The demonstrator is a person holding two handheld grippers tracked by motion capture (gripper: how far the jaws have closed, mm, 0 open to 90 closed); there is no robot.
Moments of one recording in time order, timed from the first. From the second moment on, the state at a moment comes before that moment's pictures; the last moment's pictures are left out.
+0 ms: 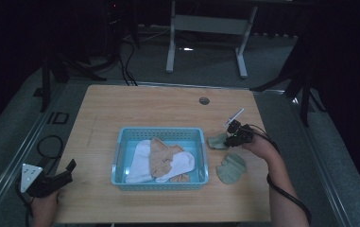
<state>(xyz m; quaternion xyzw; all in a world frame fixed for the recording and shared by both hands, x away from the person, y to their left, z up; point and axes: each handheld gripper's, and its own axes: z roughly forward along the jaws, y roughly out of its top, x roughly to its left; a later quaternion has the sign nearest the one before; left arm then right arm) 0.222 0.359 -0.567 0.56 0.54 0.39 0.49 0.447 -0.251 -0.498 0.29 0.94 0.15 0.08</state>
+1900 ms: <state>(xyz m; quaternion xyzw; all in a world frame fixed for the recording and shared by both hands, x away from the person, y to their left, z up) 0.223 0.358 -0.567 0.56 0.54 0.39 0.49 0.396 -0.342 -0.504 0.40 0.85 0.30 0.14</state>
